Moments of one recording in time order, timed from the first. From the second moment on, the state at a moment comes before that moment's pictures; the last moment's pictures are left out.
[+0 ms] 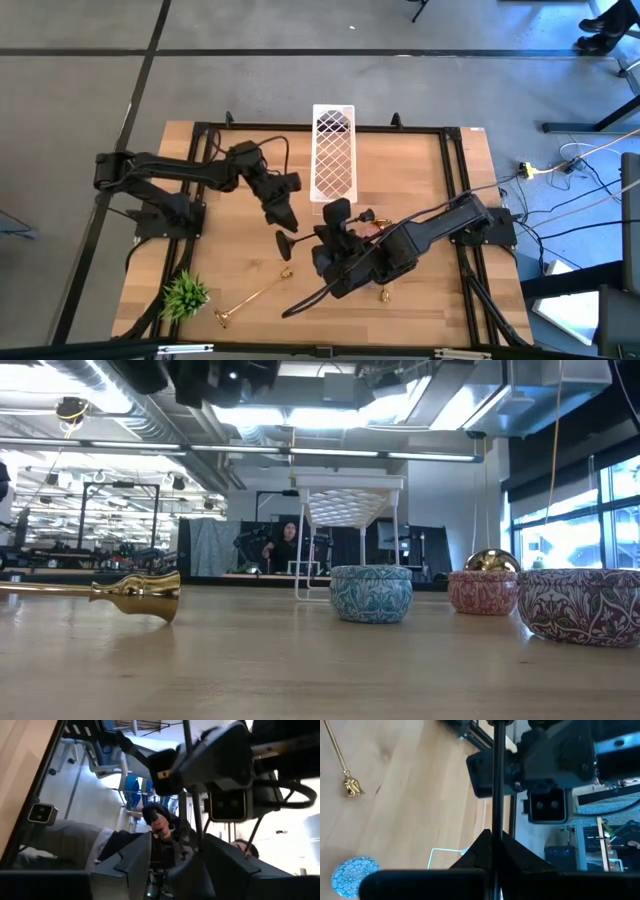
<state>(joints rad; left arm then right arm) 0.19 1.35 0.78 0.68 1.04 -1.76 0.51 2.10 2.35 -1.27 0.84 -0.17</state>
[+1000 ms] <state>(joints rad) 0.10 1.49 0.86 1.04 1.01 -1.97 0.47 2.12 2.35 -1.29 0.79 -0.10</state>
